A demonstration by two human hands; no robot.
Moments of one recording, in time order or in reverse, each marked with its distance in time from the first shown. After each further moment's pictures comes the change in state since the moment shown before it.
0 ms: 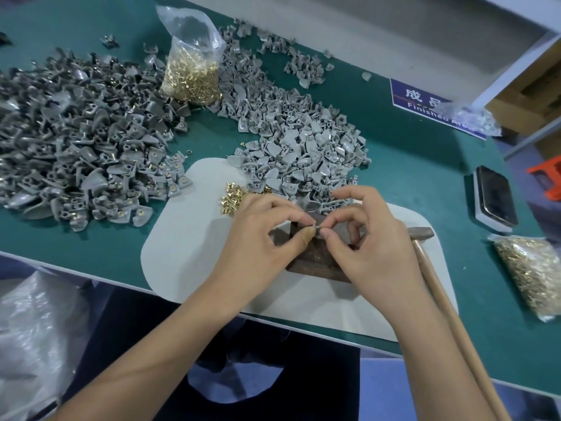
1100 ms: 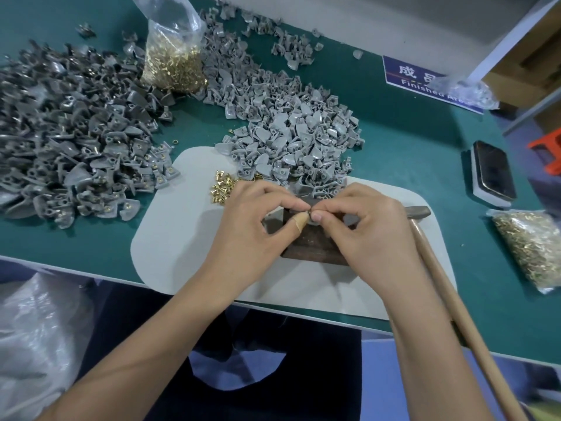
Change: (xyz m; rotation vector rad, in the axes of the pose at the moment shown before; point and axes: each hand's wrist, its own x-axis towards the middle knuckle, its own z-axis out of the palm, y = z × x) left_hand -0.002 0.000 0.000 0.018 -0.032 0.032; right_hand 0.001 0.000 -0.002 -0.071 0.015 0.042
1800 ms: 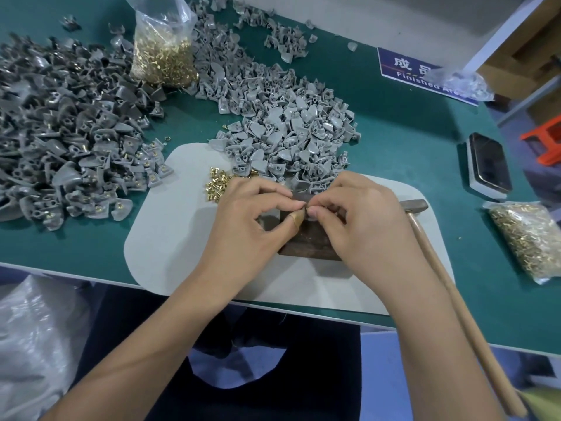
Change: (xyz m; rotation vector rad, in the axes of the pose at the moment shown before) left_hand 0.001 -0.002 0.000 0.005 0.018 -0.014; right_hand 0.006 -0.021 -0.005 -0.250 -0.109 -0.036
